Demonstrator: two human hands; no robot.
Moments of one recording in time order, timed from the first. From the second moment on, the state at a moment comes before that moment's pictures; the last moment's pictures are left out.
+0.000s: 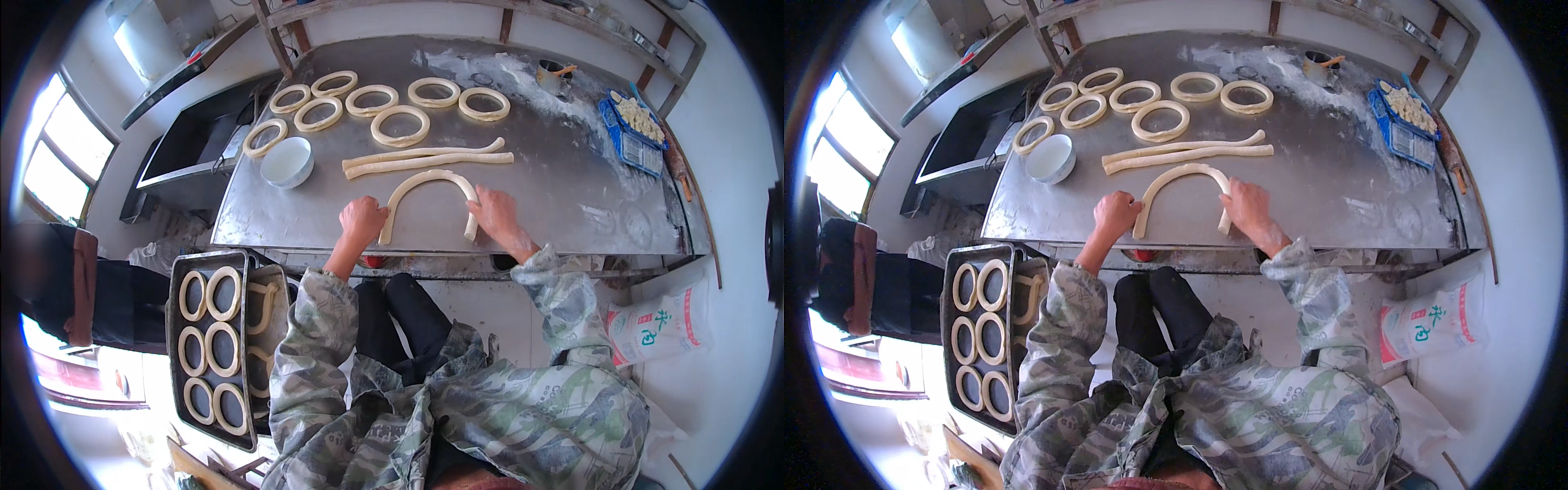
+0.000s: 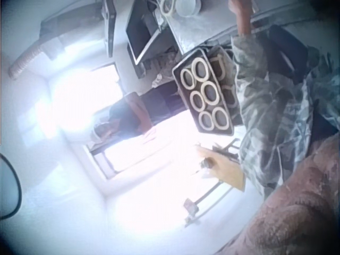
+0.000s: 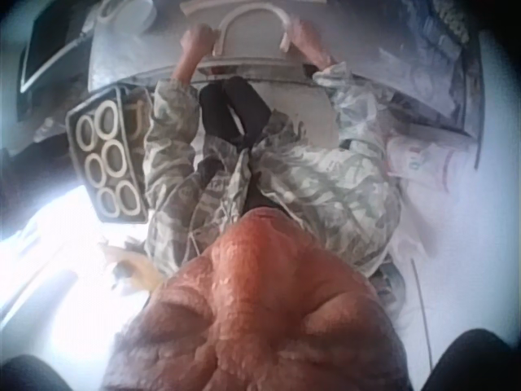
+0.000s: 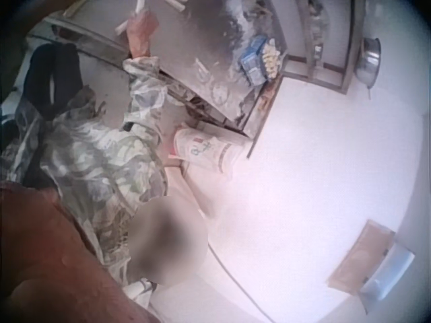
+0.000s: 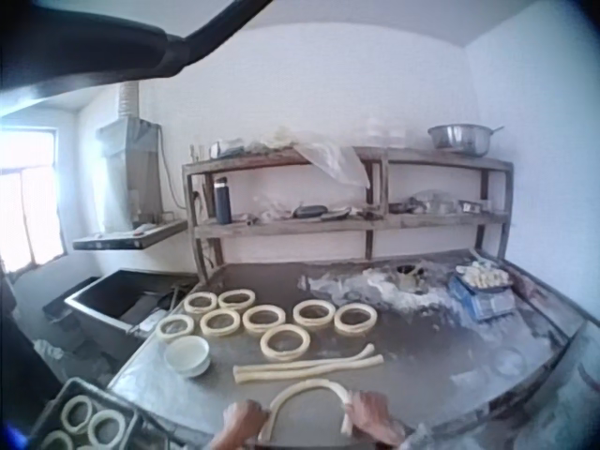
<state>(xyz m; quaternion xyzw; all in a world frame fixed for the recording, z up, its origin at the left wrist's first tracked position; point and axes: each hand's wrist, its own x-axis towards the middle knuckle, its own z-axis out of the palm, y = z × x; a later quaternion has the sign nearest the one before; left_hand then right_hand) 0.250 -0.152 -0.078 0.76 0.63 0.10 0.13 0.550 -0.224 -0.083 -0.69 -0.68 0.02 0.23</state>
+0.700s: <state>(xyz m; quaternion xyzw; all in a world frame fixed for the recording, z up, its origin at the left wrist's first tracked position) 0.220 -0.133 -0.065 0.43 0.51 0.29 0.69 0.525 -0.183 -0.081 -0.43 -0.29 0.75 0.41</state>
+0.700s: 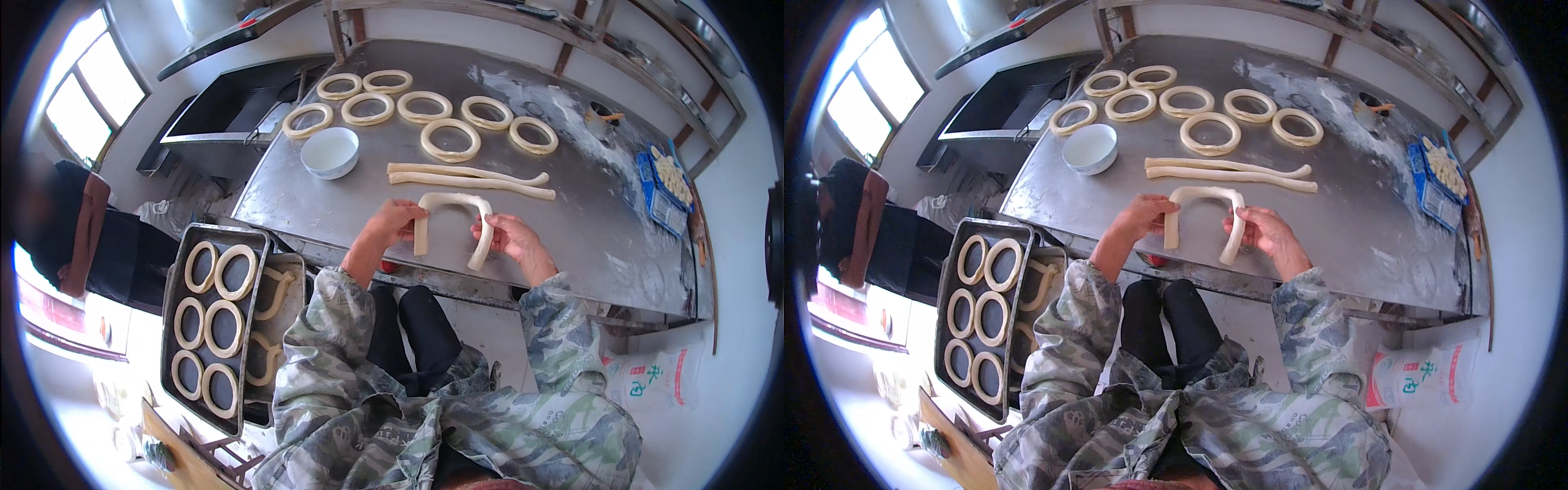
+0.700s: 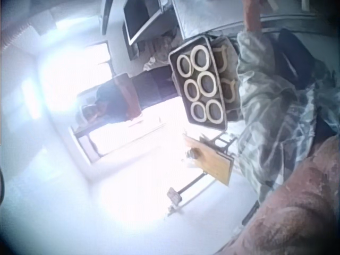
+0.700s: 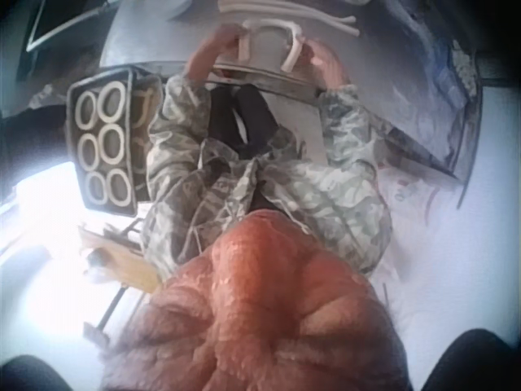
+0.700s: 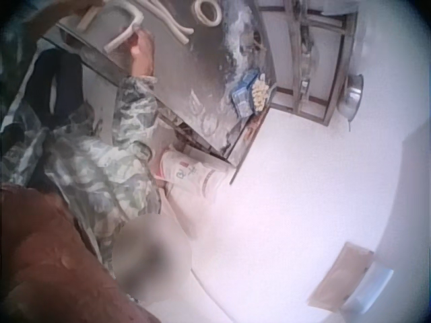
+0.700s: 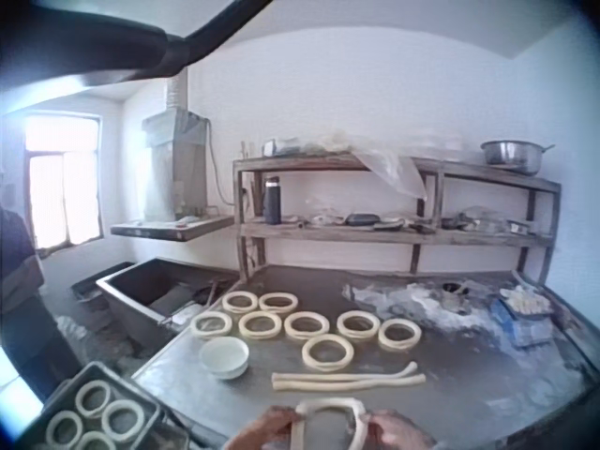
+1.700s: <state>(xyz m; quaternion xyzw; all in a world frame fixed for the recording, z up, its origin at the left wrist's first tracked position) 0.020 -0.002 -0.039 0.61 0.67 0.40 0.15 0.229 0.040 -0.019 -0.45 -0.61 0.53 0.37</state>
